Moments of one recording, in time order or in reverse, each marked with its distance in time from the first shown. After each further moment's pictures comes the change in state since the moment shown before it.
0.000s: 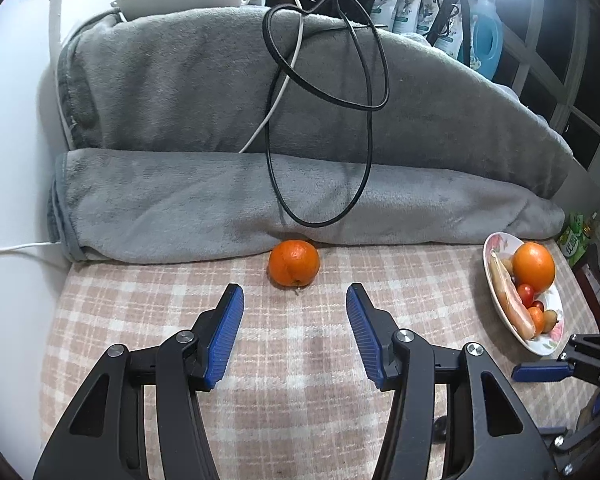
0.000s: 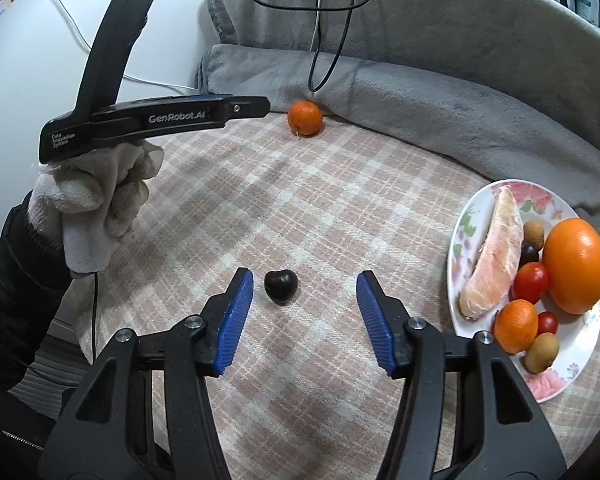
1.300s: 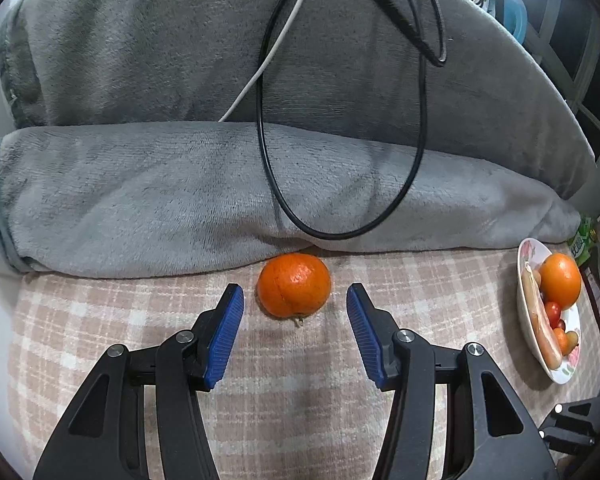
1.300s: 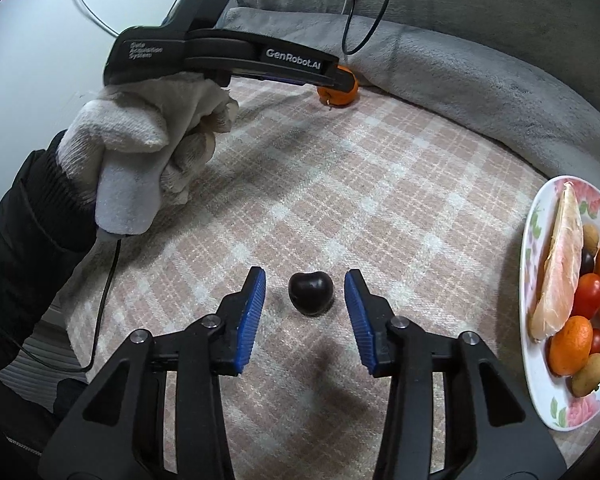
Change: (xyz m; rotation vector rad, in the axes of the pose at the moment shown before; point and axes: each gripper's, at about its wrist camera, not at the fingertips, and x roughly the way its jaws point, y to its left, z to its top) left arm 0.078 0.002 0.023 -0.027 0.107 -0.041; right arm 0.048 0.020 -0.001 -0.044 0.070 0.037
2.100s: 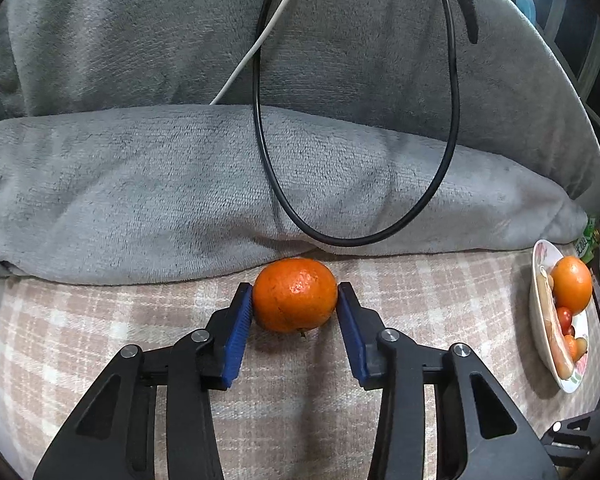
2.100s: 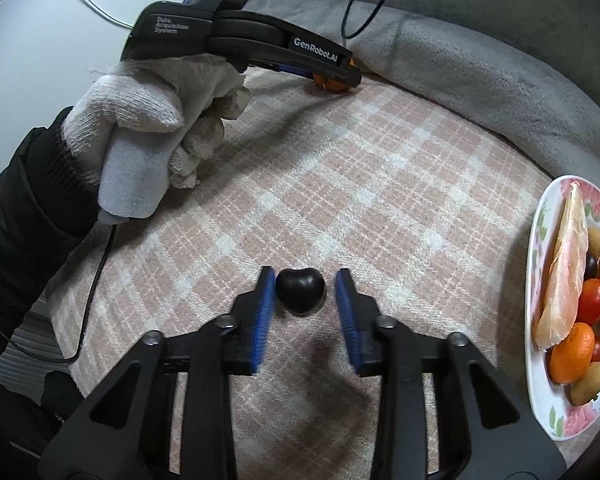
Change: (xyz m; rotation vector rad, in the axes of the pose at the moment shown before) left arm 0.044 -0.003 0.008 0.000 0.026 -0.002; right arm 0.017 0.006 0.003 -0.014 0.040 -0.017
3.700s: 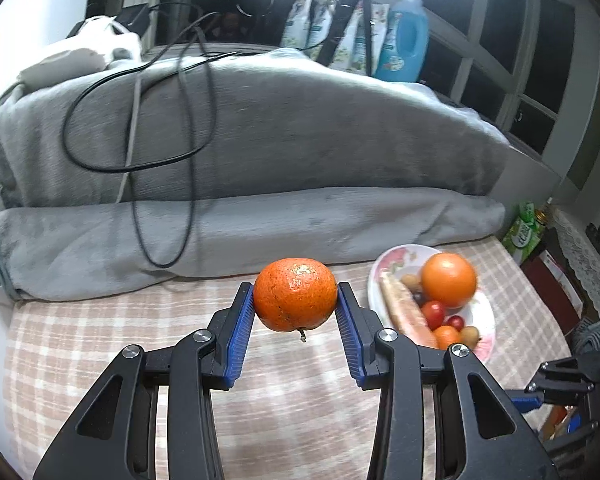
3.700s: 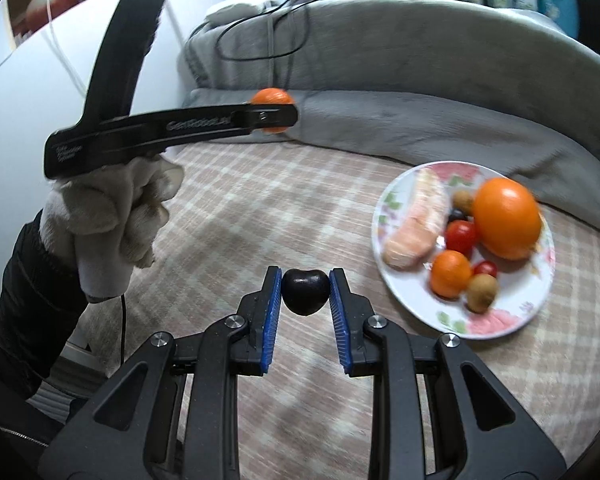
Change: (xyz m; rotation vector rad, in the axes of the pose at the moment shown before) left arm -0.119 -0.111 -0.031 0.154 -0.179 -0.166; right arm -0.120 -0.045 -0.053 0.181 -0.247 -0.065
